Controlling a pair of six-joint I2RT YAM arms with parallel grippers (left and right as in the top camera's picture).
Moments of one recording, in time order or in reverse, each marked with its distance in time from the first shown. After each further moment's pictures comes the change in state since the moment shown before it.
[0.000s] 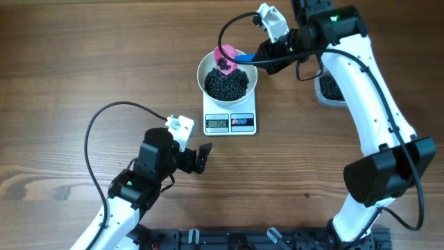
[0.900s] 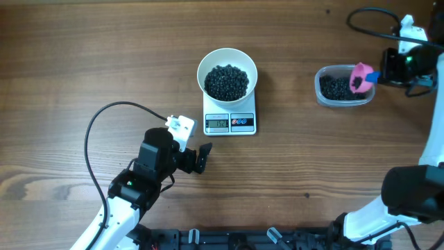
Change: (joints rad) left arm 0.000 0.000 0.000 0.000 0.000 0.000; right arm -0.544 -0.122 0.009 -0.364 0.401 0.113
